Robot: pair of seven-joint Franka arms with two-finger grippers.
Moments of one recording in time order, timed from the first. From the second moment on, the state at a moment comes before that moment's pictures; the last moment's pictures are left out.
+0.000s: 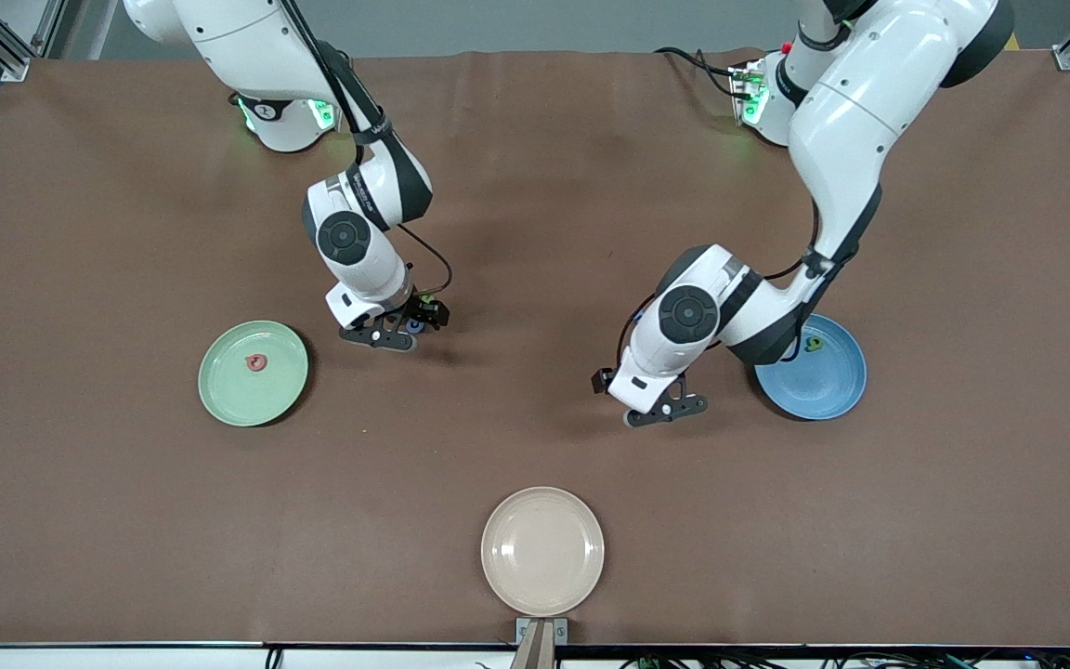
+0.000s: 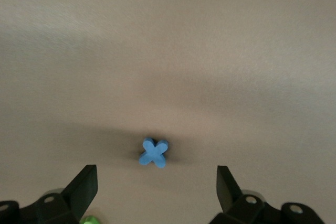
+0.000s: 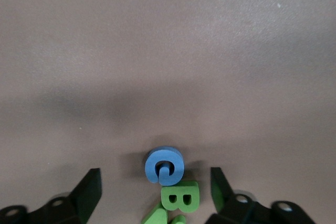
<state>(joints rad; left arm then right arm) -0.20 0.78 -0.42 -1.61 0.31 2.32 -0.94 0.64 0.43 -0.08 -2.19 0.19 2.60 0.60</state>
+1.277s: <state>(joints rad) -0.27 0.82 -0.35 -1.58 0.33 2.32 -0.94 0.65 0.45 -0.11 -2.18 0.19 2.62 0.61</state>
